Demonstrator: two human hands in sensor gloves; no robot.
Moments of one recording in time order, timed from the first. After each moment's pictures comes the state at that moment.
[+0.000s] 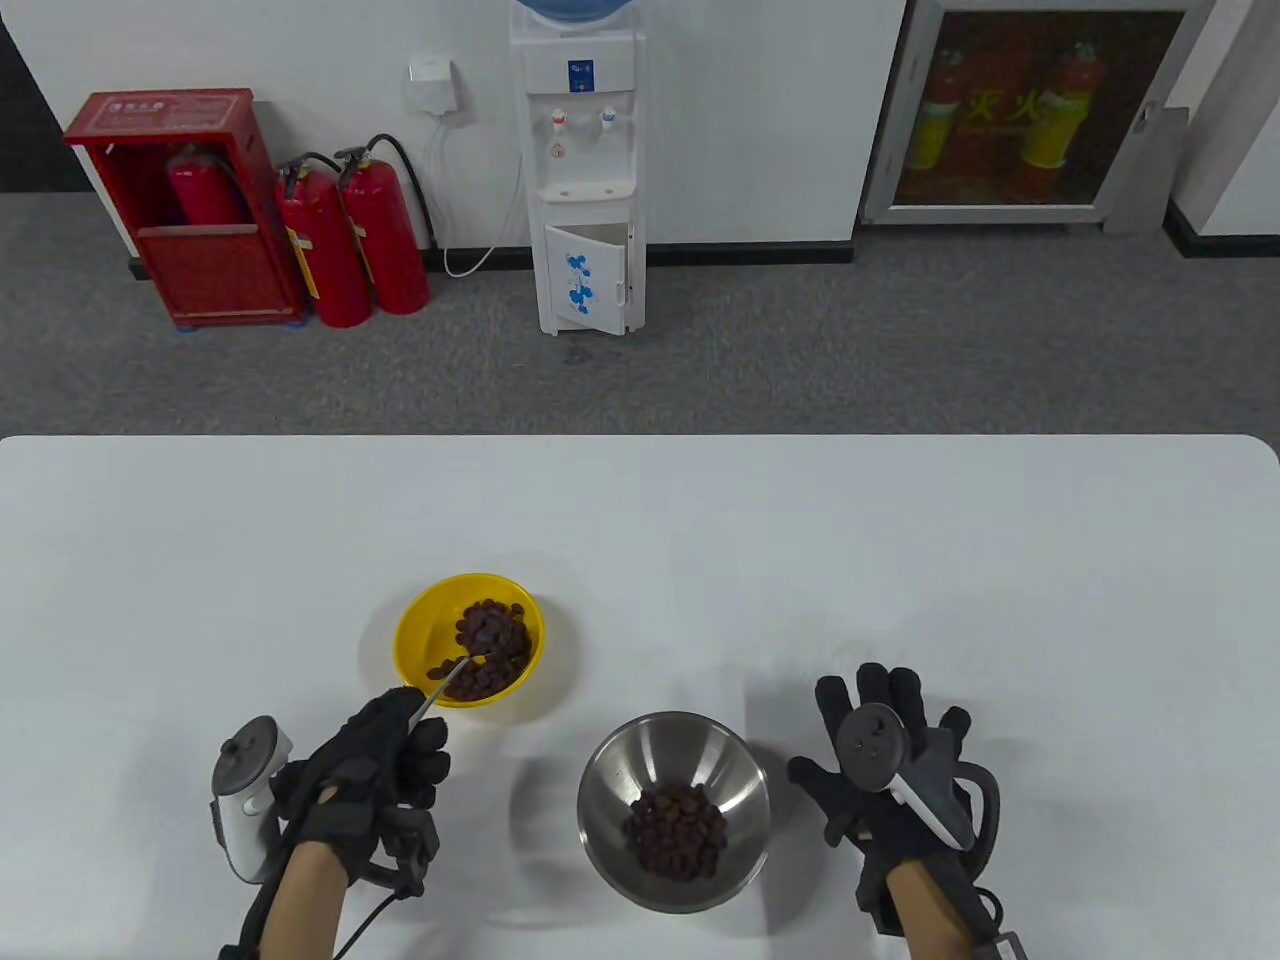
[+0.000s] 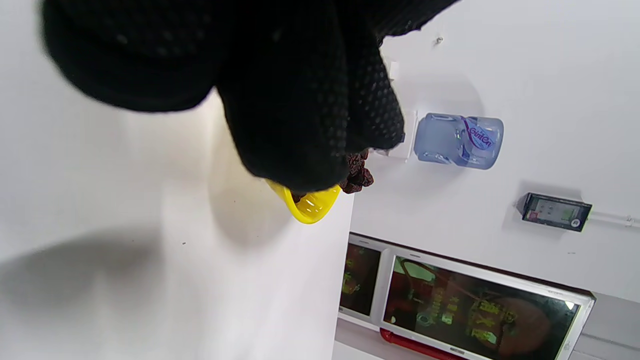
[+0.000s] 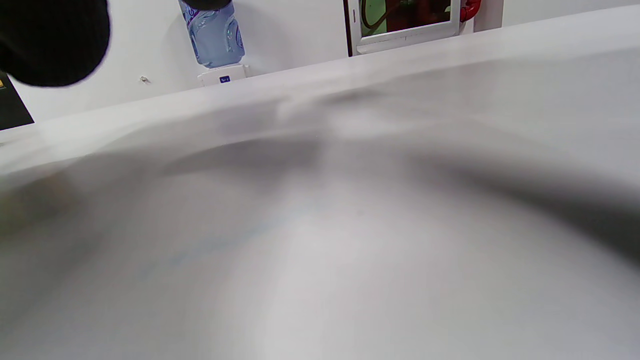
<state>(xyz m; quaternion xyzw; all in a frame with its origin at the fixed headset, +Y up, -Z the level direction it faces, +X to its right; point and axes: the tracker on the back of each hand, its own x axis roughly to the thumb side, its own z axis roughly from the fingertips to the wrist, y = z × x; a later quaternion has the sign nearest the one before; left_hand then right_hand) -0.302 -0.778 -0.287 -0.13 0.15 0.72 0.66 0.199 -0.766 -0.294 -0.06 0.06 0.99 0.09</state>
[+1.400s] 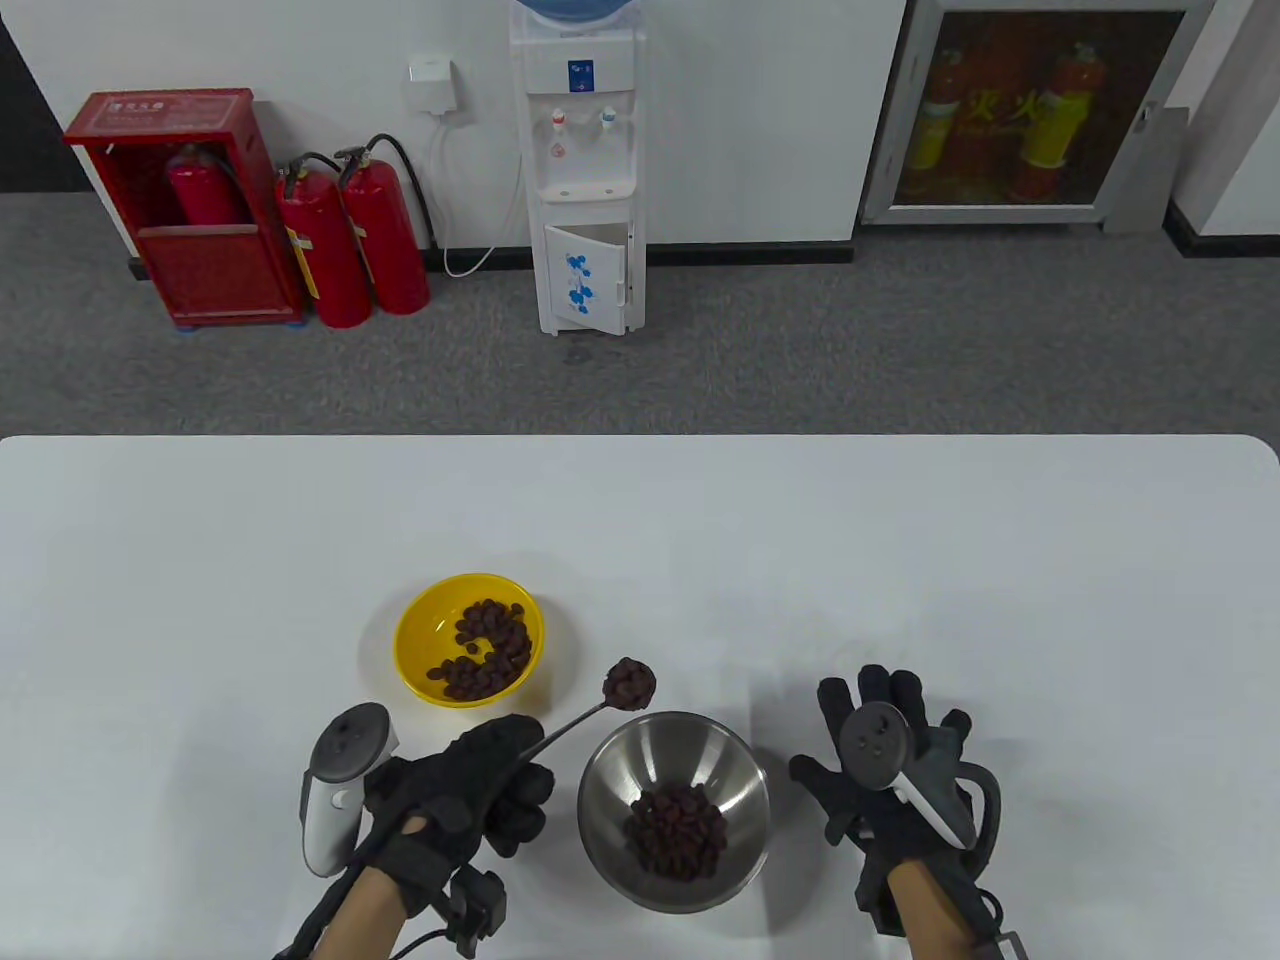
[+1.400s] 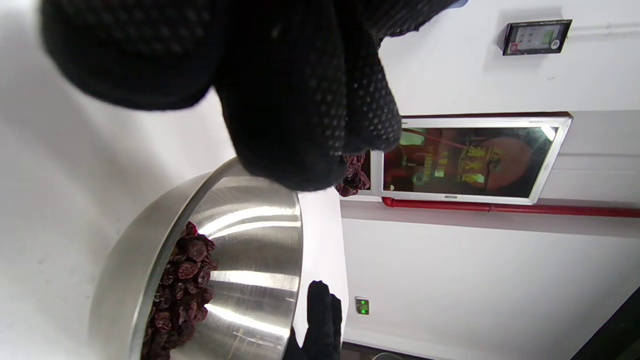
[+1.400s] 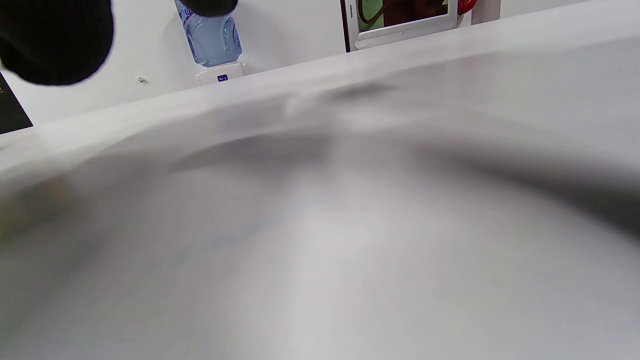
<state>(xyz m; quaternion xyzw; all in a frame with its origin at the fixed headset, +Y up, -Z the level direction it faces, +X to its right) -0.217 -0.743 -0.274 -0.22 -0.02 0.65 0.72 0.201 -0.766 -0.294 -0.07 0.07 0.99 0.10</state>
